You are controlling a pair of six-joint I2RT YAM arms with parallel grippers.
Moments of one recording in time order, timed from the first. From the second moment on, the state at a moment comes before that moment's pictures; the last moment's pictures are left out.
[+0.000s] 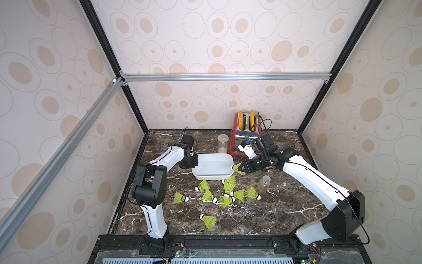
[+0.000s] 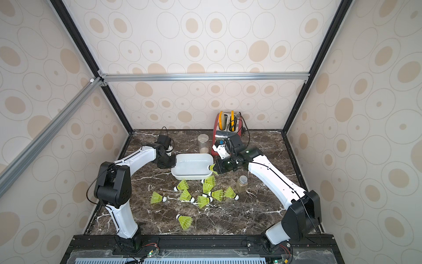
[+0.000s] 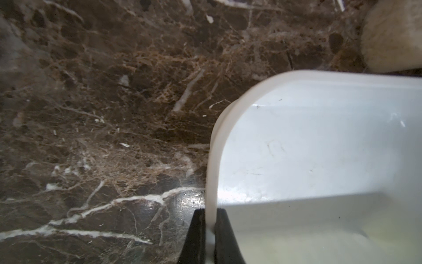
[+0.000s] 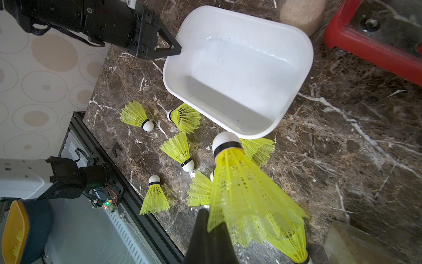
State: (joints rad) left arm -0.26 1.88 1.38 -0.77 0.08 -0.32; right arm 0.62 1.49 1.36 -0.86 -0.42 0.18
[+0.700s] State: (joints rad) left arm -0.28 1.78 1.37 -0.76 0.08 -0.37; right arm 0.62 1.71 1.43 -0.71 -0.52 0.25
